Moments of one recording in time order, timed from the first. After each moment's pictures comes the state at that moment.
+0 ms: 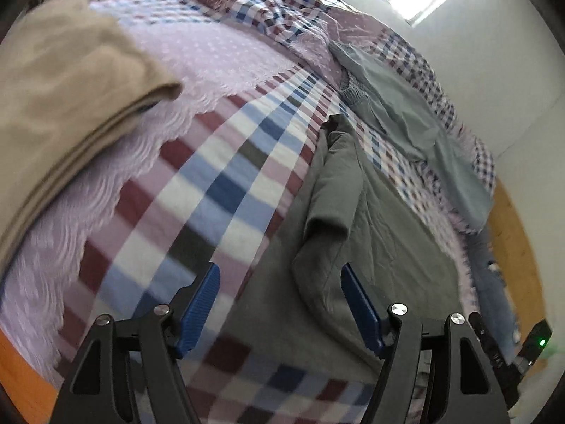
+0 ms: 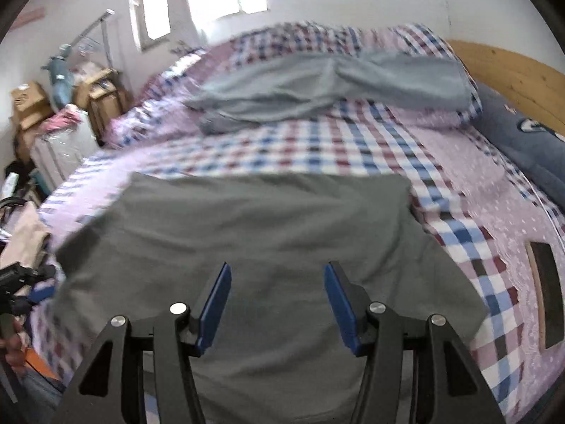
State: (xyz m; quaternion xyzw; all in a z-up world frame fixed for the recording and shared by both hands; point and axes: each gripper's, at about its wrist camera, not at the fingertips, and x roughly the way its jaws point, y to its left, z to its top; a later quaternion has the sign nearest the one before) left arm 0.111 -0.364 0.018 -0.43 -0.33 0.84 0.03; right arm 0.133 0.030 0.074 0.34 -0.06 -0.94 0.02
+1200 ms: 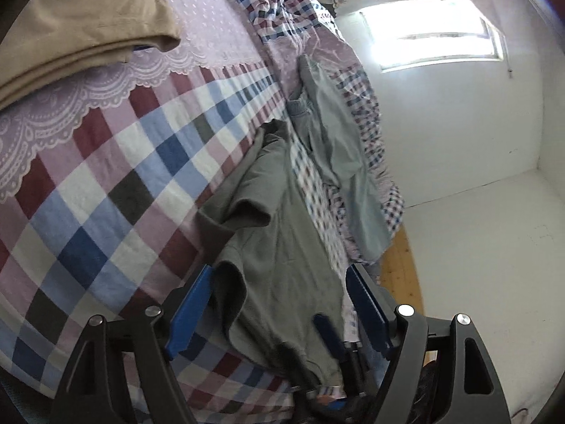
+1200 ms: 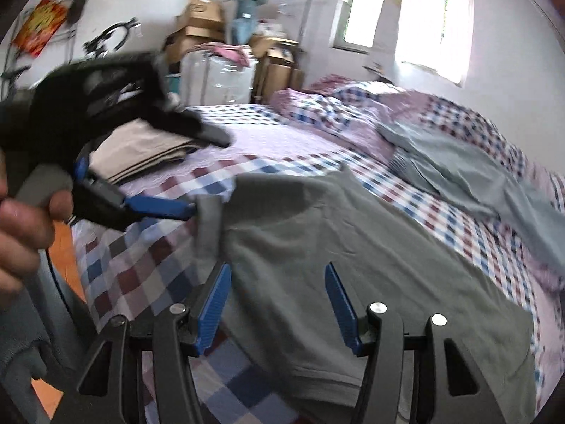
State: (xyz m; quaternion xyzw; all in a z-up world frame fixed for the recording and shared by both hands) left arm 0.115 -0.378 0.015 -0.37 -0.52 0.76 0.16; right arm 0.167 -0.180 0.031 0.25 0.19 -0.91 0.27
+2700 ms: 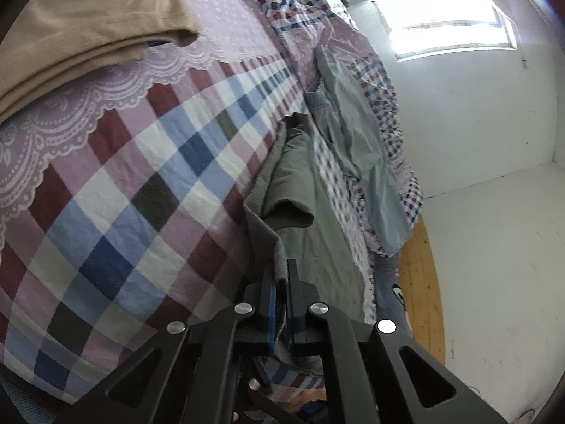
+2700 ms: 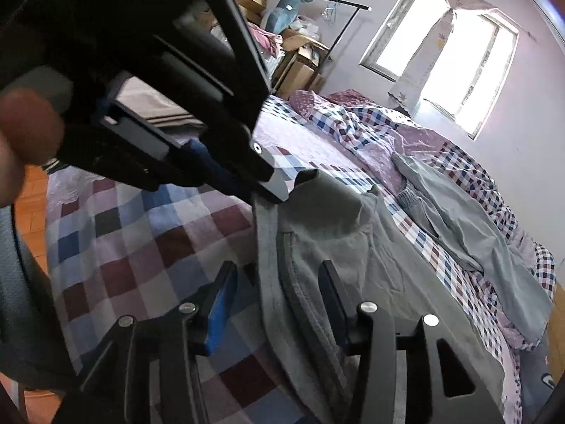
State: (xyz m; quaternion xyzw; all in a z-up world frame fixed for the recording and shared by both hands) left arm 0.112 -0.389 0.014 -0.39 -0.49 0.76 0.15; right arm 0.165 -0.248 -0.010 0.21 0.31 -0.90 0.23
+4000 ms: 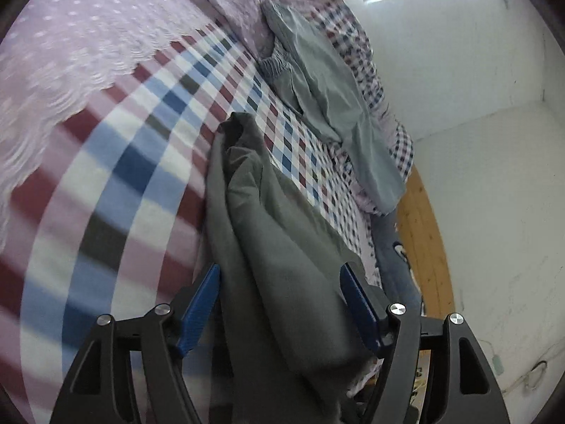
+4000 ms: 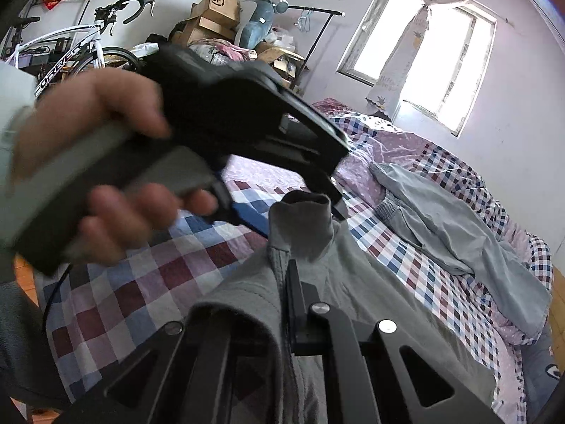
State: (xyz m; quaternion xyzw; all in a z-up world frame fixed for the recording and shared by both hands) left arm -0.035 -0.366 0.025 -0.46 -0.39 0.76 0.25; right arm 0.138 -0.234 0.037 0.19 0.28 -0.91 0.22
